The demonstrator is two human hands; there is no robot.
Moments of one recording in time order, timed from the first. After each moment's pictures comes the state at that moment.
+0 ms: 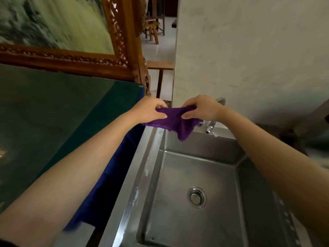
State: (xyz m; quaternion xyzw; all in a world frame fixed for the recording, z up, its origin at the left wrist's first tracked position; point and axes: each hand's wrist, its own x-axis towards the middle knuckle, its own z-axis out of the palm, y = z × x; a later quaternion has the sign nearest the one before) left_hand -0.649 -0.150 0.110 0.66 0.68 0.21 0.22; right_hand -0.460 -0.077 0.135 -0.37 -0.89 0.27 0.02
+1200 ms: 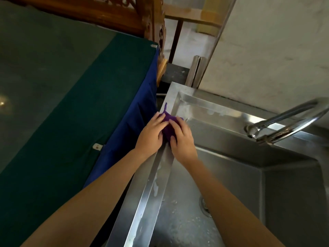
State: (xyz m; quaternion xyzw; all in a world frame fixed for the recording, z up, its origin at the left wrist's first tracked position) left_hand -0.733 -0.087 -0.169 0.61 0.73 0.27 0.17; right_hand -0.599 -0.041 -0.176 -0.42 -0.84 0.28 0.19
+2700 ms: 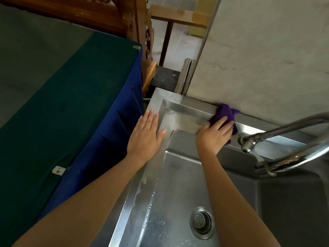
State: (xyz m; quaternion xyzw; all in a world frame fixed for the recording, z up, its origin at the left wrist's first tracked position) left_hand -0.719 -0.020 -0.199 0.61 0.79 0.07 0.06; right_hand -0.553 0.086 -0.214 -0.75 -0.62 0.12 0.19
